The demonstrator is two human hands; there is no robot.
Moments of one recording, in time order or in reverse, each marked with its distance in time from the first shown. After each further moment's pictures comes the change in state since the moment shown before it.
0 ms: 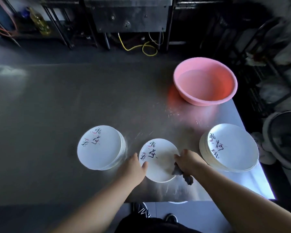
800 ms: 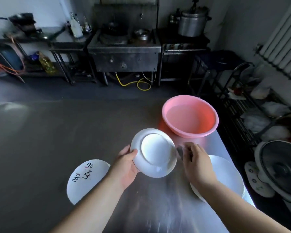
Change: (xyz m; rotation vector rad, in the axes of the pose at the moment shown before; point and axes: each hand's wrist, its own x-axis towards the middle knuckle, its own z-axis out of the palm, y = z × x) left_hand 0.006 0.097 -0.138 -1.664 -0.166 0.015; right_hand -0.046 -0.010 -0.103 0.391 0.780 -0.481
